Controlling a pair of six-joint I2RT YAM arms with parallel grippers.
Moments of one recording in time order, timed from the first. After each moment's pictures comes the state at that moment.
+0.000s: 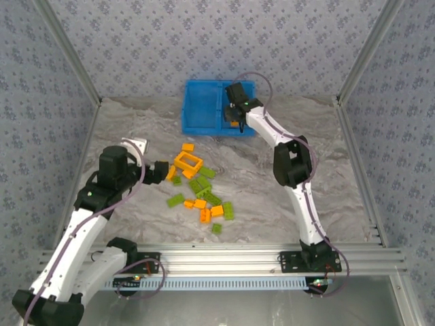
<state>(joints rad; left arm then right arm) -0.32 0.80 0.85 -0.62 0.03 -0.12 0.45 2.40 2.22 -0.67 0.21 0.23</state>
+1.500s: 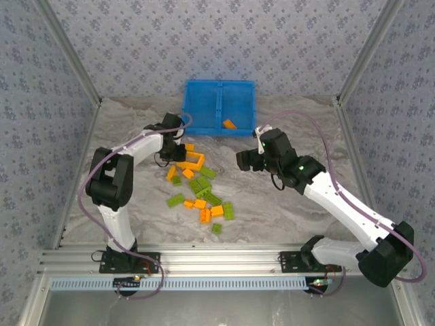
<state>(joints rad) -0.36 1.91 1.35 -0.69 0.04 -0.27 0.65 1.17 1.07 -0.58 0.16 0.28</state>
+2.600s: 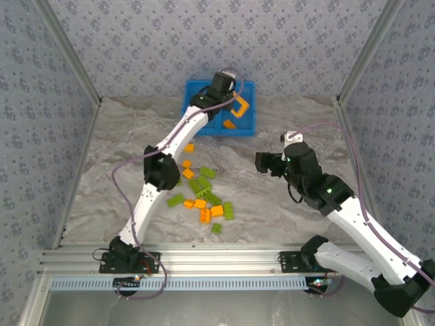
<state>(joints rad) -0.60 2.60 2.70 -0.72 -0.29 -0.07 0.63 0.88 0.97 -0.63 0.30 0.40</state>
